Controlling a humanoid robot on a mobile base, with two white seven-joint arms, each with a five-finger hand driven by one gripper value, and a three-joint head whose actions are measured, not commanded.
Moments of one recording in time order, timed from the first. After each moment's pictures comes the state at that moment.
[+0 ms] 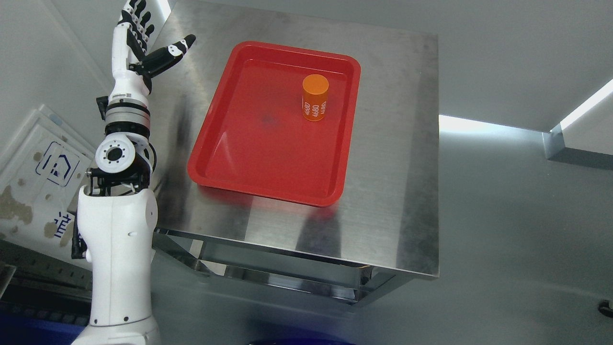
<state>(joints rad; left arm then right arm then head) -0.43 0.01 0.11 -1.56 0.01 0.17 0.05 0.00 0.00 0.00 0.00 0.00 0.04 0.03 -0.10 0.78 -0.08</state>
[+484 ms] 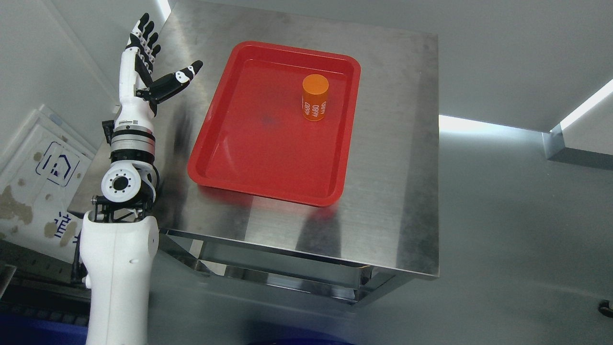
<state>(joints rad) -0.32 0.03 0.08 -1.62 0.00 0.10 0.05 0.00 0.00 0.00 0.00 0.00 0.04 0.03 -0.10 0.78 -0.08</state>
